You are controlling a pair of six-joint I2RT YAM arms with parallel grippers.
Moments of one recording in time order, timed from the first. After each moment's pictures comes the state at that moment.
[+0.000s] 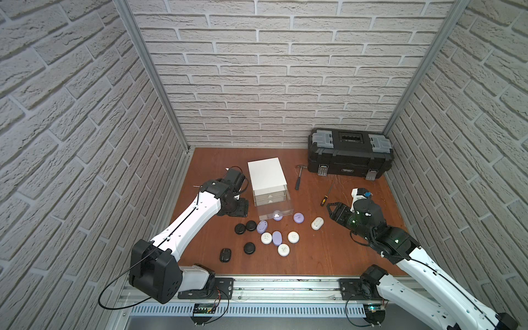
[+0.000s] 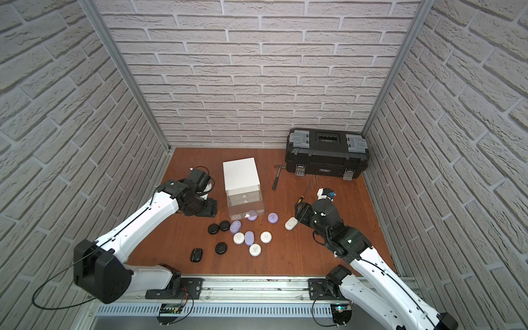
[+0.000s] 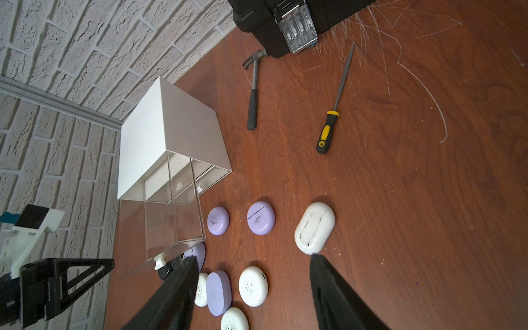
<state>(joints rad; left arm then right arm) -0.43 1.34 1.12 -1.08 -0.03 -0.34 0.52 0.72 0.72 -0.65 0.18 0.91</state>
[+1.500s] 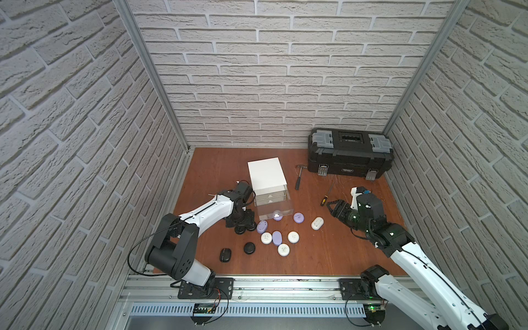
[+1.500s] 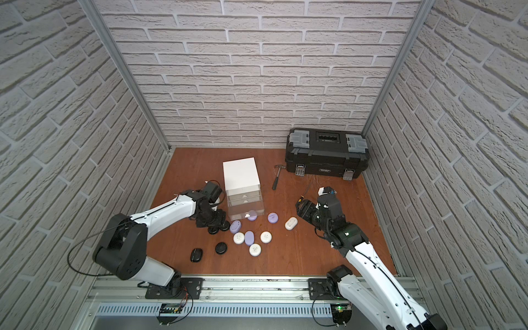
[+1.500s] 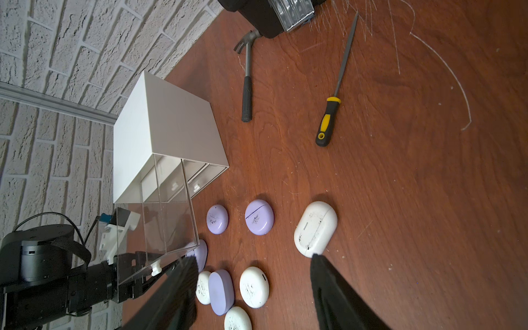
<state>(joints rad) -0.47 1.51 0.90 -0.83 0.05 -0.44 0.33 0.78 0.68 -0.57 -0.04 0.87</state>
